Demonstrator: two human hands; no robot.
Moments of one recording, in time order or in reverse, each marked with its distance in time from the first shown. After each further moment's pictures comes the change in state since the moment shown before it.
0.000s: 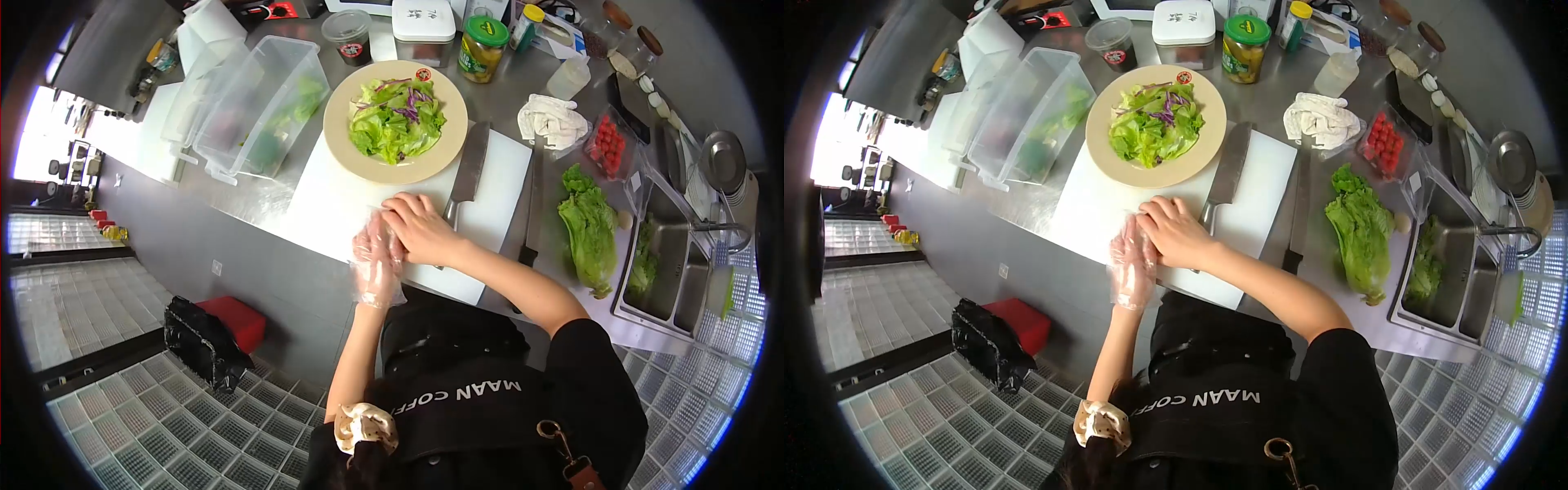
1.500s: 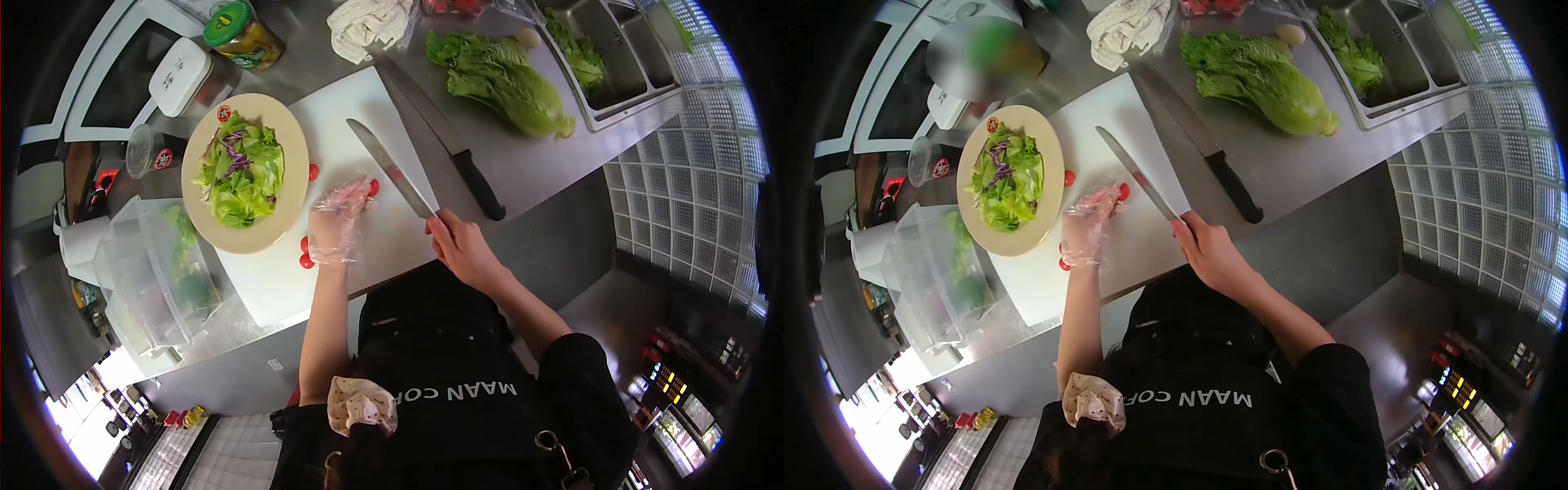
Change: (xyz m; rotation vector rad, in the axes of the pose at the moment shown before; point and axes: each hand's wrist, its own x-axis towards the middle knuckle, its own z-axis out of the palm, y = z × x) left_hand 0.091 0.039 0.064 -0.838 -0.890 -0.295; right_hand -0.120 -0.082 -0.040 0.910 0.620 1.382
